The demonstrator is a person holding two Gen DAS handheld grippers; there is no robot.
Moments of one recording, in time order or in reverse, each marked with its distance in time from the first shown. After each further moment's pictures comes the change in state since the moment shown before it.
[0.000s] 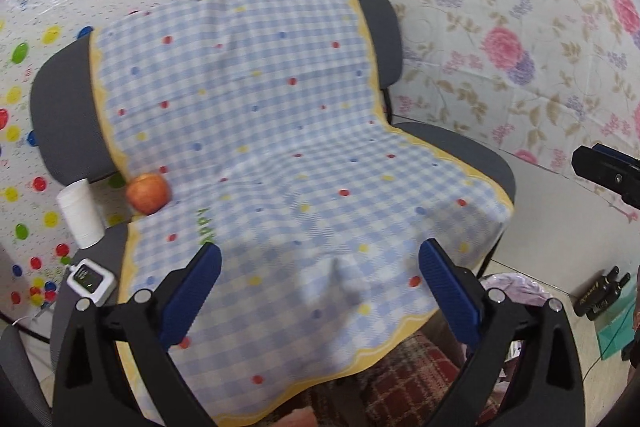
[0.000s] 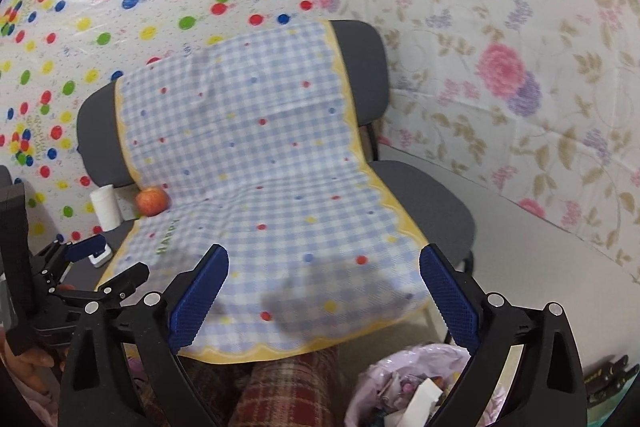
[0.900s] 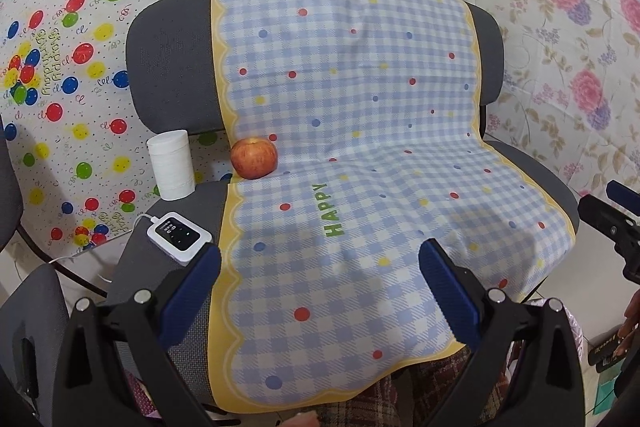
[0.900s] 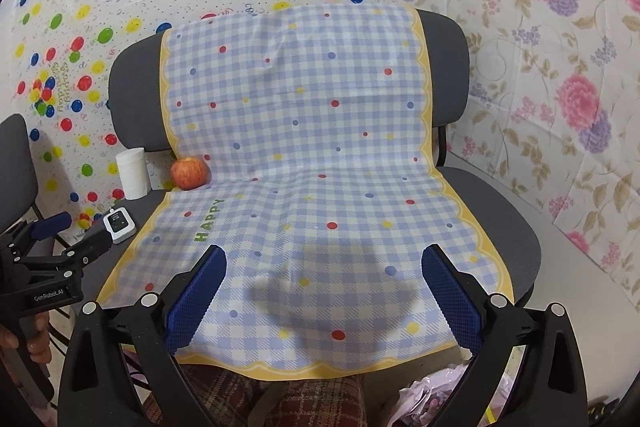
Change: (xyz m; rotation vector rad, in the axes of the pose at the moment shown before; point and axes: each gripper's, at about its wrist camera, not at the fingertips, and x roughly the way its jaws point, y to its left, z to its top) left arm -0.027 0.100 -0.013 -0.199 0.037 0.195; right arm 0.043 0.086 0.007 -0.138 0.055 0.065
